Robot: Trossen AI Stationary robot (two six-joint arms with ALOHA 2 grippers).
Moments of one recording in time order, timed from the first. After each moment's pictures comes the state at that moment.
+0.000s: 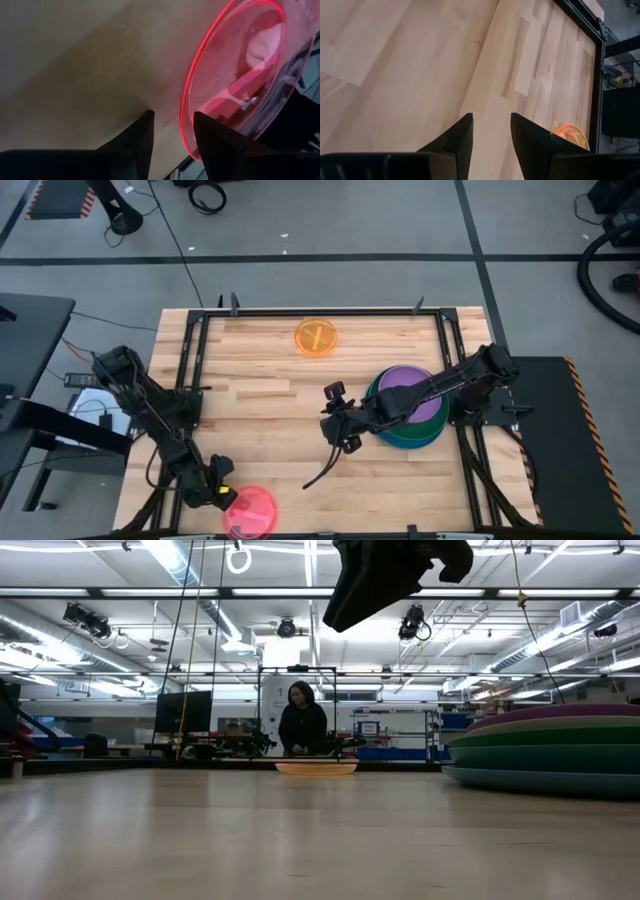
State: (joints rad) left arm -1.05 1.48 0.53 0.05 -0.07 -2.03; right arm 0.32 1.77 1.43 -0.59 0.44 -0.30
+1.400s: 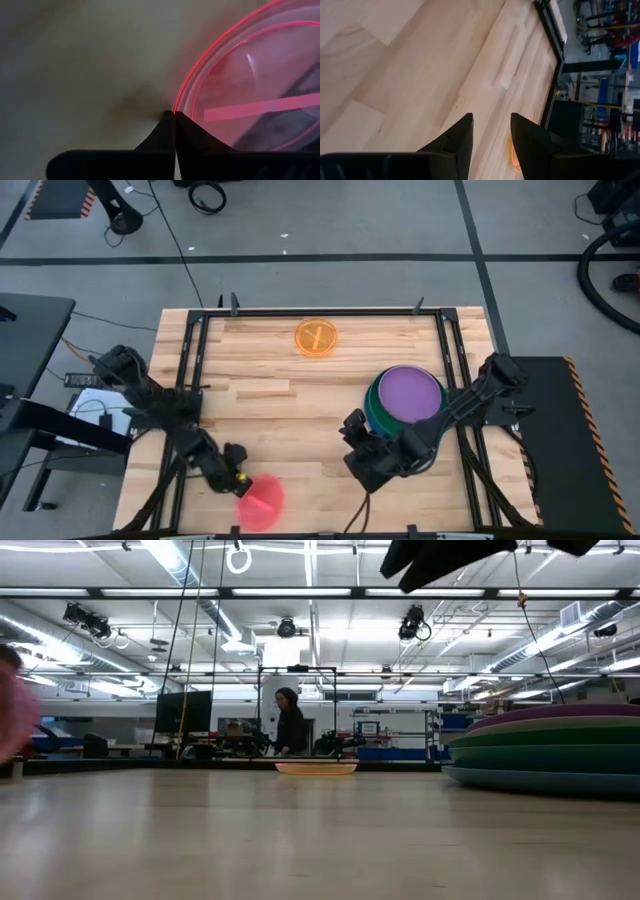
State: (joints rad) left arm -0.85 1.48 0.53 0.00 -0.02 -1.85; right arm 0.58 1.77 1.42 -0.77 0.77 -0.30
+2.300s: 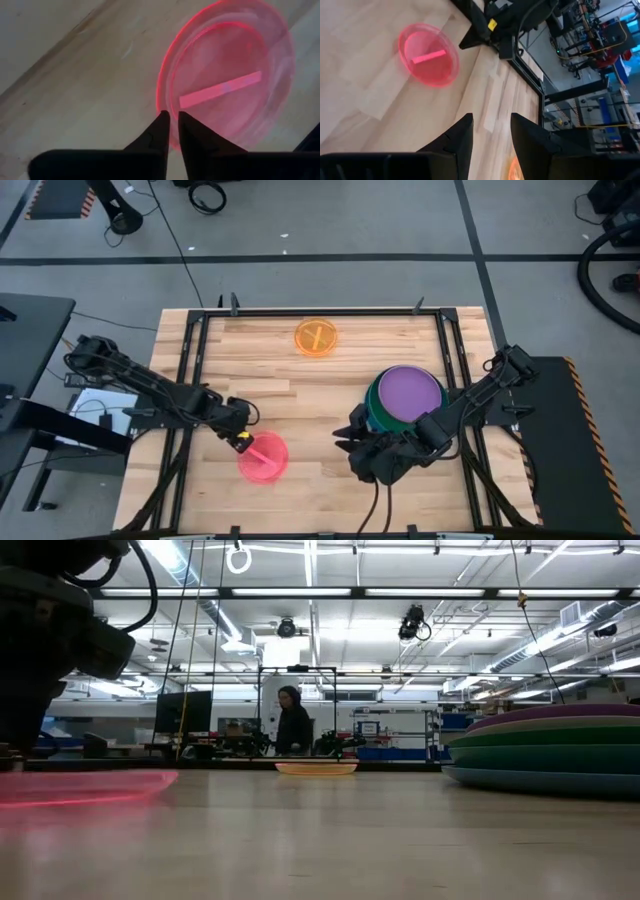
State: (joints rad) left arm -0.37 1.12 0.52 -0.54 0.08 -1.25; right arm 0.60 1.65 1.43 -0.53 0.74 -0.37
